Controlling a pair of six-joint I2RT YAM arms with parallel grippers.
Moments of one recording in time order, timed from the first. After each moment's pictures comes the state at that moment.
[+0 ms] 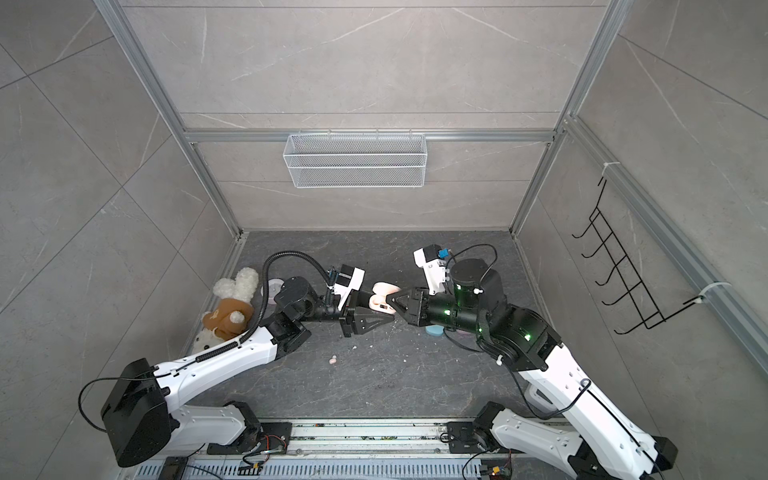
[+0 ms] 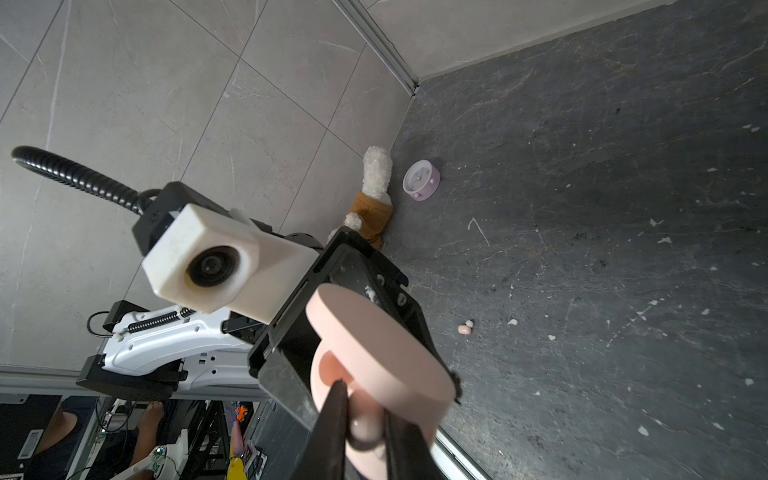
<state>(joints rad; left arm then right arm) -0.83 1.30 0.87 0.64 0.88 -0.30 0.75 0.99 1.35 -0.75 -0.30 0.71</state>
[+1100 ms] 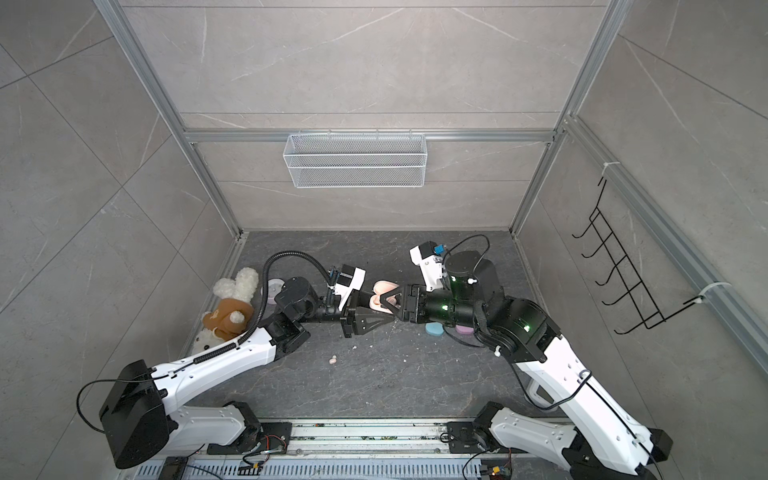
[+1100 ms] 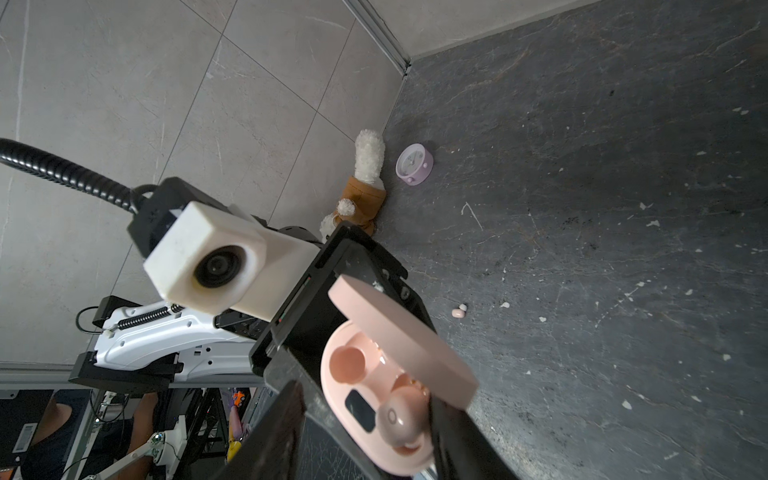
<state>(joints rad) -0.84 1.29 0.87 0.60 0.85 -0.30 0.75 1.06 1.46 -0.87 -0.30 0.69</state>
